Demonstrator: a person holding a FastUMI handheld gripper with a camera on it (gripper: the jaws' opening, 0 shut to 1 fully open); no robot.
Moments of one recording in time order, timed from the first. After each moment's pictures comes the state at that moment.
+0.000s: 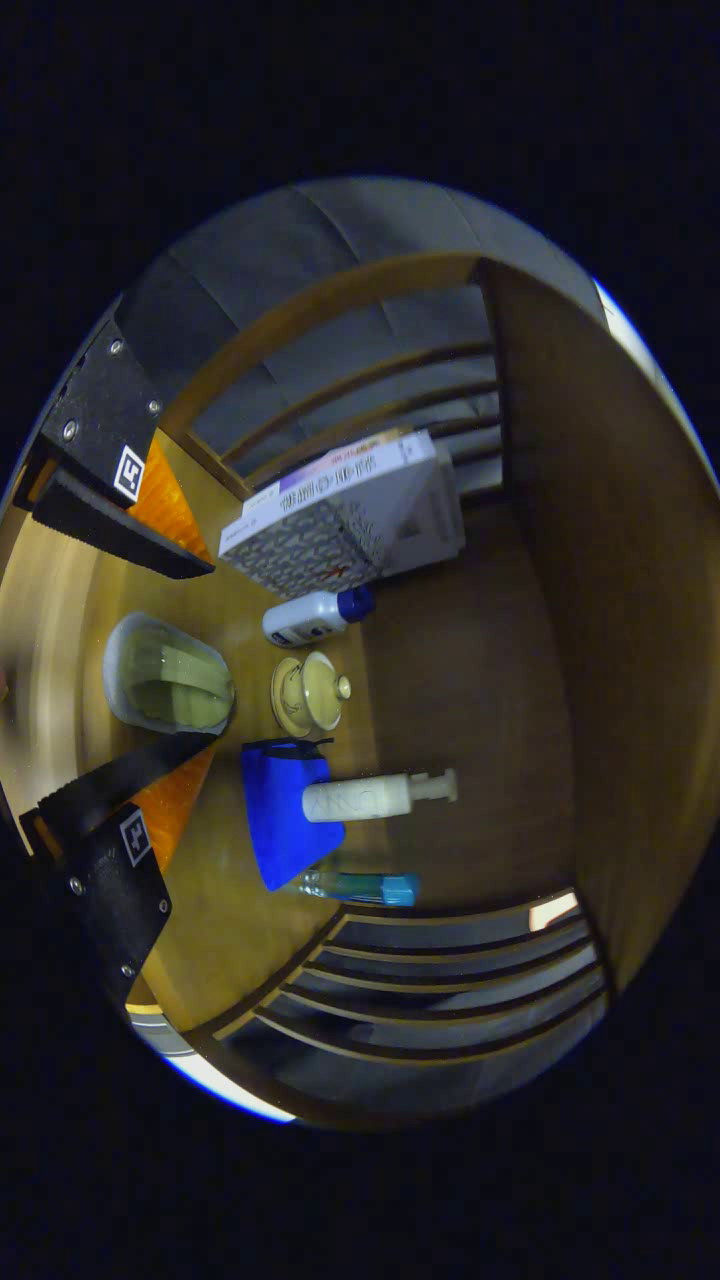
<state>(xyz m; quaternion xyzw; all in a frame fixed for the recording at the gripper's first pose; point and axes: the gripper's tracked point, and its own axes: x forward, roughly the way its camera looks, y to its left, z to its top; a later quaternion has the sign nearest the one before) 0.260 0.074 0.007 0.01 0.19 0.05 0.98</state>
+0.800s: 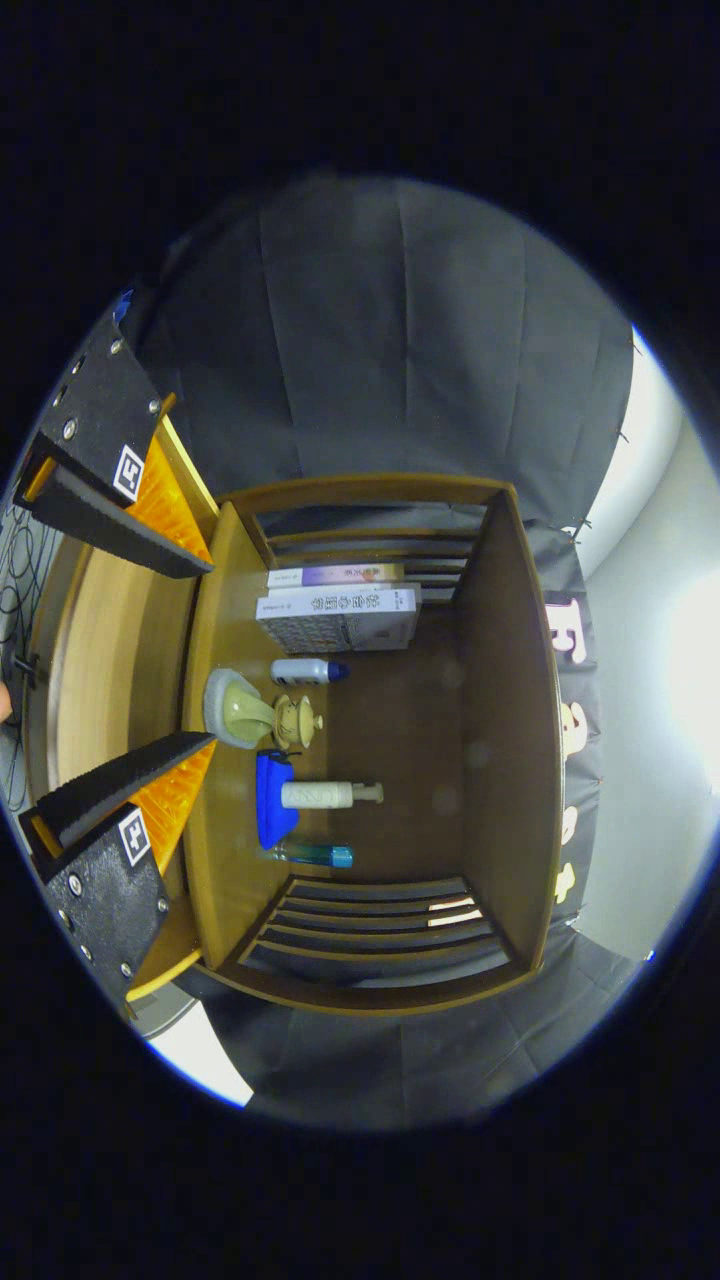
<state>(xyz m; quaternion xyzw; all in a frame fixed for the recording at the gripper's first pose) 0.087 0.104 -0.015 -0.06 0.07 0.09 0.99</state>
